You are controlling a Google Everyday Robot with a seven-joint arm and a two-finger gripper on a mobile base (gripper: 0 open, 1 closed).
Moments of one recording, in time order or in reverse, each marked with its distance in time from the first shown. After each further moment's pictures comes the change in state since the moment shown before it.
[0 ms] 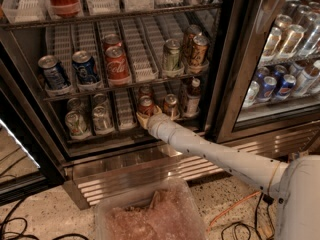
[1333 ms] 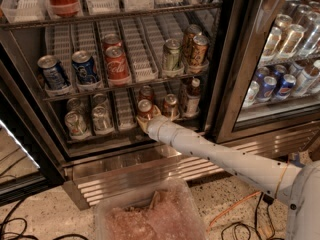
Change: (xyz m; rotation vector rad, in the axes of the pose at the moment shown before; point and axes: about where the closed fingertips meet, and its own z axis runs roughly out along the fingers) arm -0.003 0.025 -0.018 -0.083 0.030 -0.093
